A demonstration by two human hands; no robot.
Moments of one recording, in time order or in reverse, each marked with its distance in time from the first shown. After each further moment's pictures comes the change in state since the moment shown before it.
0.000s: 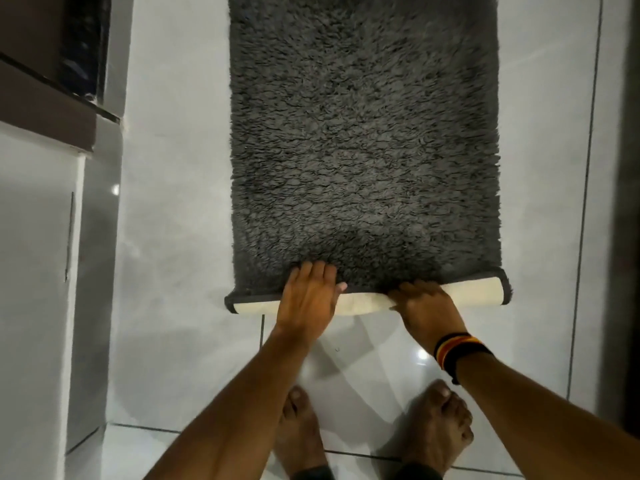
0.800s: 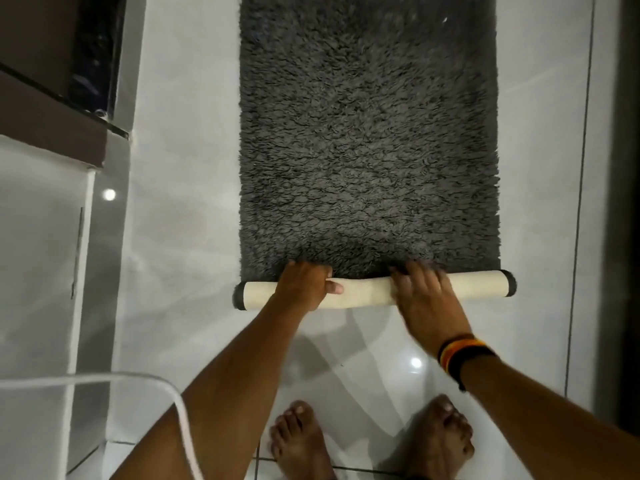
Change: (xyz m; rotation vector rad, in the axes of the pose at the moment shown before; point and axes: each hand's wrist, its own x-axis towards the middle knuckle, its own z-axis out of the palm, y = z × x) left_hand 0.054 -0.038 -0.030 -0.188 -0.217 -0.069; right_hand 0.021 -0.004 -0.028 -0.072 0.002 0.142
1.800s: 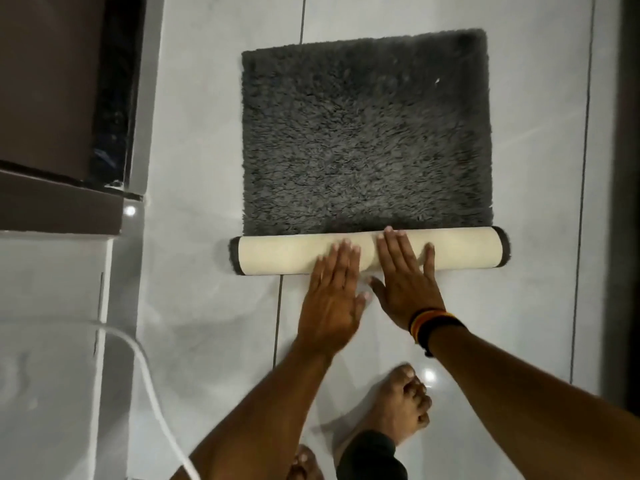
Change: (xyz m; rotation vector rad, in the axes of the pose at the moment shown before) left_hand 0.018 0.051 -0.045 -0.043 0.494 0.249; right_hand 0.119 0.017 -0.067 0.209 0.020 0.065
